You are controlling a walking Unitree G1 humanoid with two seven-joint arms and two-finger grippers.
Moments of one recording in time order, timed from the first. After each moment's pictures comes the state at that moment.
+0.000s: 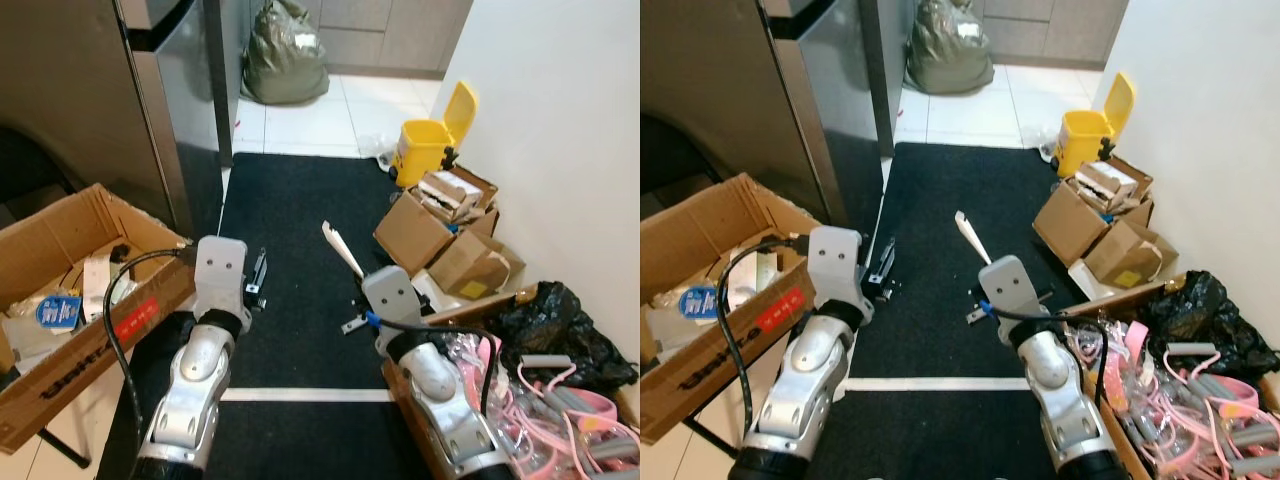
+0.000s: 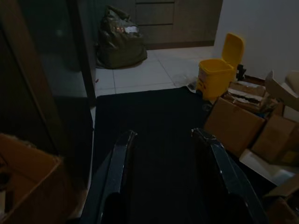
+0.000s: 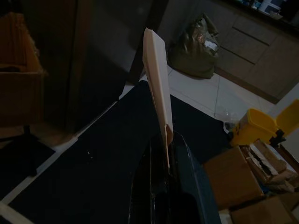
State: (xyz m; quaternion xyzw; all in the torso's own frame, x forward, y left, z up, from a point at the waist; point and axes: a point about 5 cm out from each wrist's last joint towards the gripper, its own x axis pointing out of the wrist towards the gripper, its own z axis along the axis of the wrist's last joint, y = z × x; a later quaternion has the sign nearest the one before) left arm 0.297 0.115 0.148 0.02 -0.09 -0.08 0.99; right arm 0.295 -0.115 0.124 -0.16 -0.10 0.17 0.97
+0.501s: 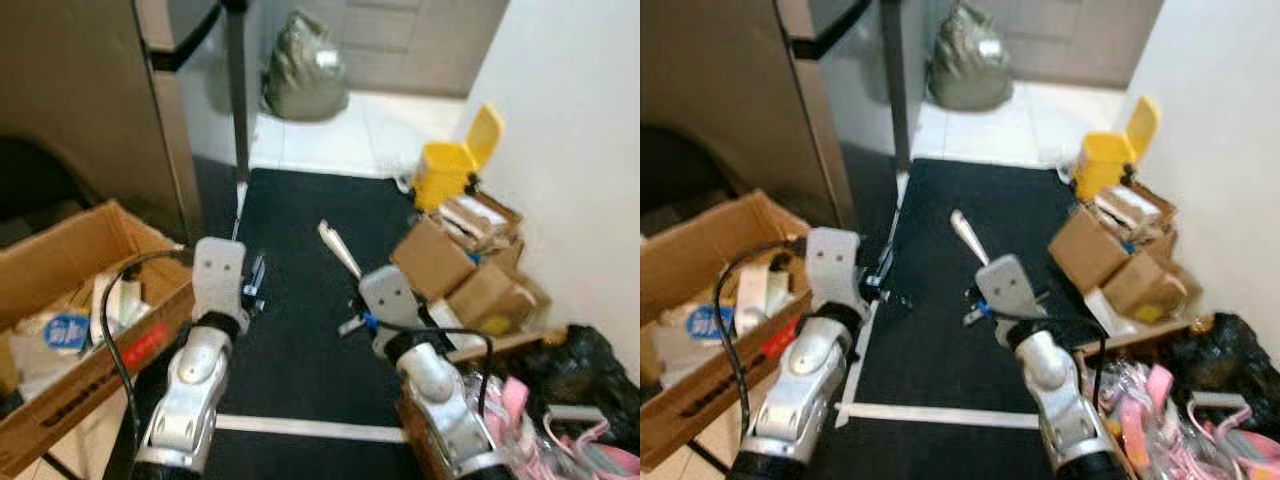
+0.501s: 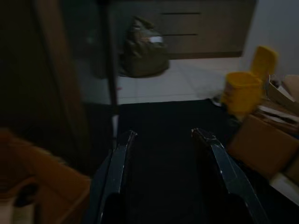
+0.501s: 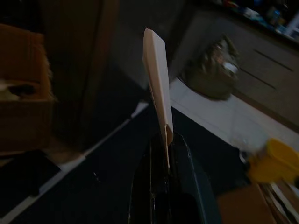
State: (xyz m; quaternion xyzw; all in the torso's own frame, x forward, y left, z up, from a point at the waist) left arm 0.296 0.116 0.148 0.02 -0.10 -0.08 0.99; right arm 0.295 -0.111 0.124 -0.17 -0.10 0.18 0.96
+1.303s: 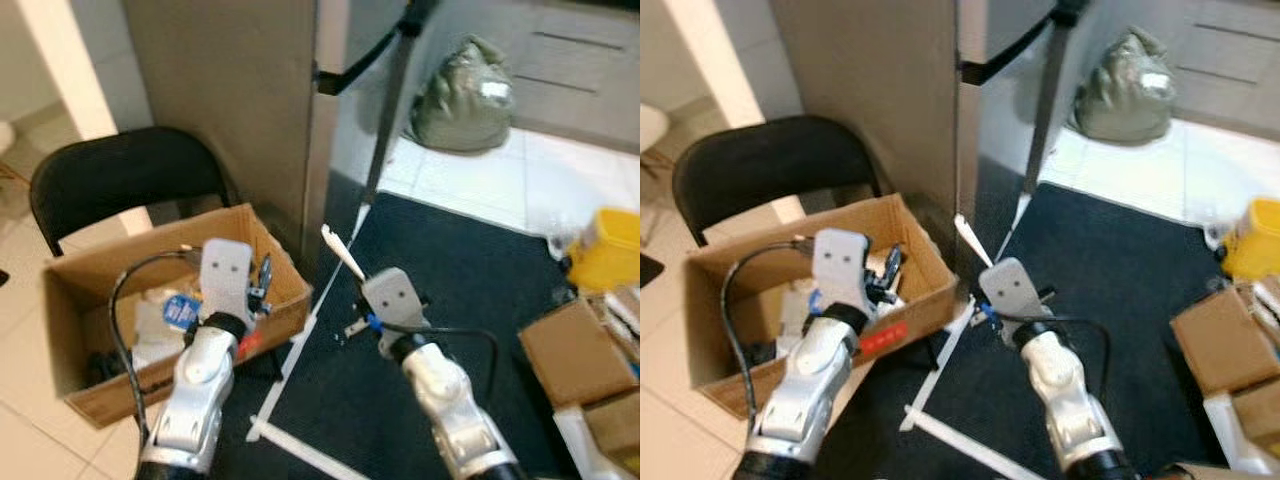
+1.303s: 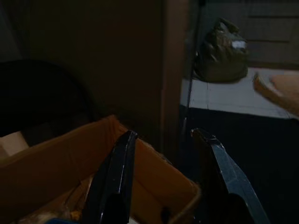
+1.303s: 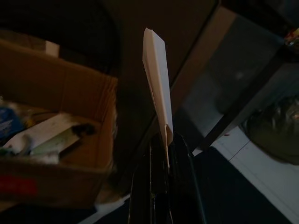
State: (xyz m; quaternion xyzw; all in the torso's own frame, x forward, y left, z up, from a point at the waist) left arm 0.295 0.111 0.148 0.02 -0.09 -0.09 0.99; right arm 0.296 -0.120 0.123 -0.17 -0.10 0.17 0.97
